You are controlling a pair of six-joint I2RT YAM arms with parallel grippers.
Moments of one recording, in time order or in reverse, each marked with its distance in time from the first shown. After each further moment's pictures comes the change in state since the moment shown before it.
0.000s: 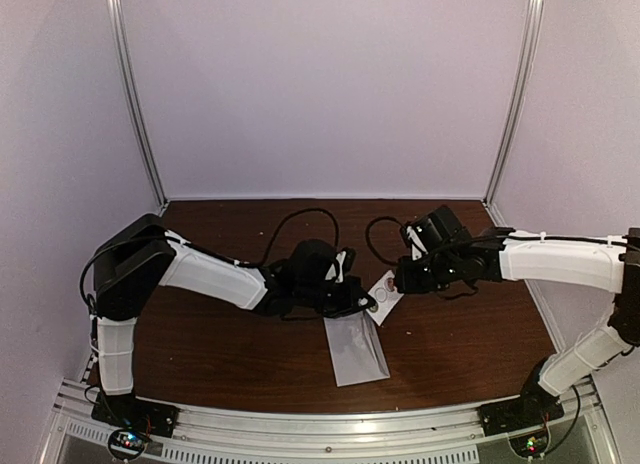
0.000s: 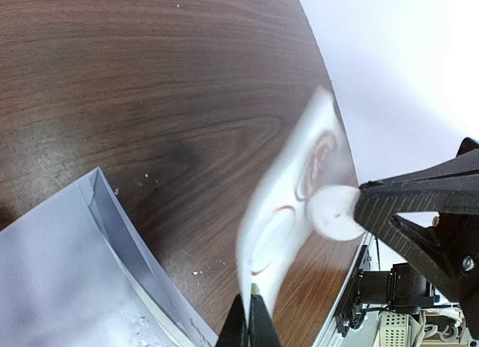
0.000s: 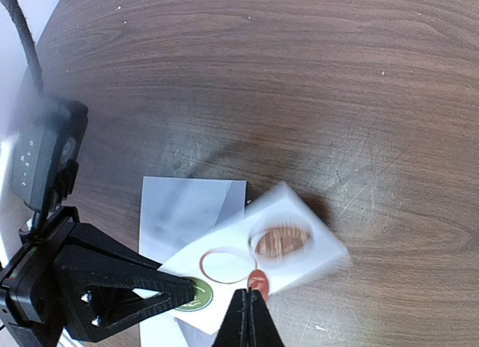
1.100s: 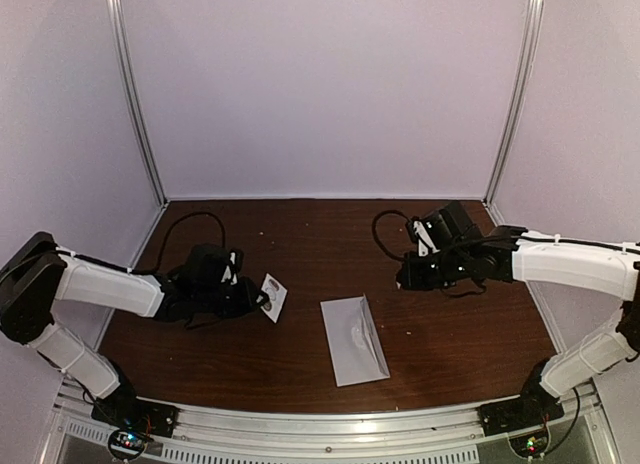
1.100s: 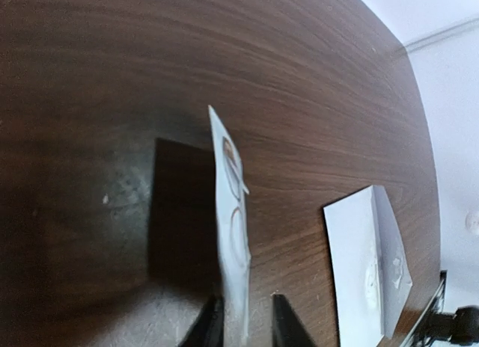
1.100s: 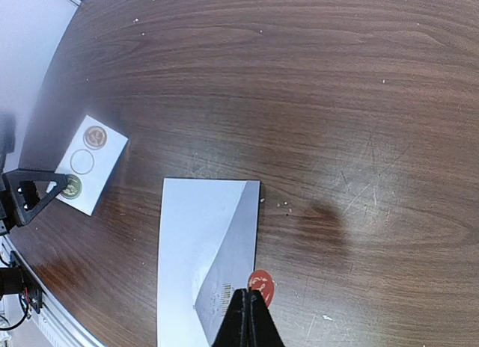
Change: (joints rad) left arm 0.302 -0.560 -0.619 -0.089 -0.175 0.084; right arm -0.002 -0.080 -0.007 -0.017 -0.016 0.017
